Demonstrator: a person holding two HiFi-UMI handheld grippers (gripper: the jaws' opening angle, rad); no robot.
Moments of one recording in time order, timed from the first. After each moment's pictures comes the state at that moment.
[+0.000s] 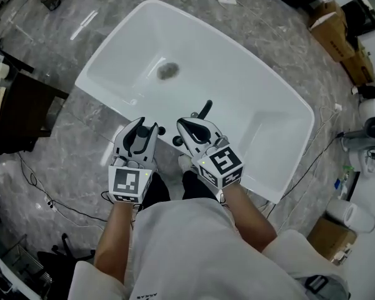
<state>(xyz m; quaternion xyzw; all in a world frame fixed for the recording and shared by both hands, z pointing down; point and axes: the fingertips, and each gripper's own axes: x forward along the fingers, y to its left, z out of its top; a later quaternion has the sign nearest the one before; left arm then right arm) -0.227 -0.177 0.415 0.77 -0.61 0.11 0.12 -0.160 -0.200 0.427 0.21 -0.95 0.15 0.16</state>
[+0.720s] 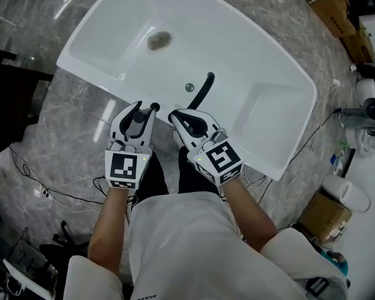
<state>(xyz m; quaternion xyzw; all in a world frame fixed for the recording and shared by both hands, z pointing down) -0.221 -0.177 0.494 0.79 -0.57 0.15 0.17 -0.160 -0.174 0.484 0.22 -0.94 0.17 0.20</state>
